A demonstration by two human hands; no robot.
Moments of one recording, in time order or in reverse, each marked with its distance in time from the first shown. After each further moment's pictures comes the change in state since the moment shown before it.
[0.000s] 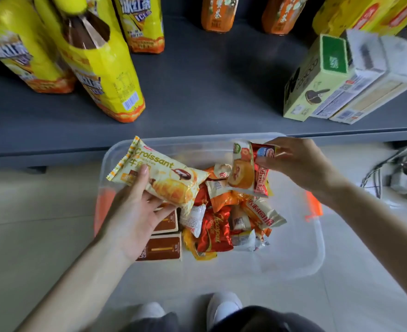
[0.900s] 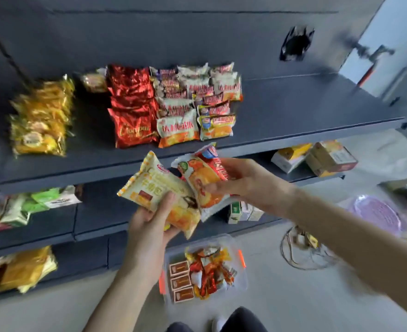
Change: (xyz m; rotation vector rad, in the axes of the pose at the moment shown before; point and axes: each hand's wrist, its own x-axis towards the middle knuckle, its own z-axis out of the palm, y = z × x) left_hand -0.468 0.375 0.233 0.152 -0.169 0.408; right_hand -0.270 -0.554 -0.305 0.470 -0.297 -0.133
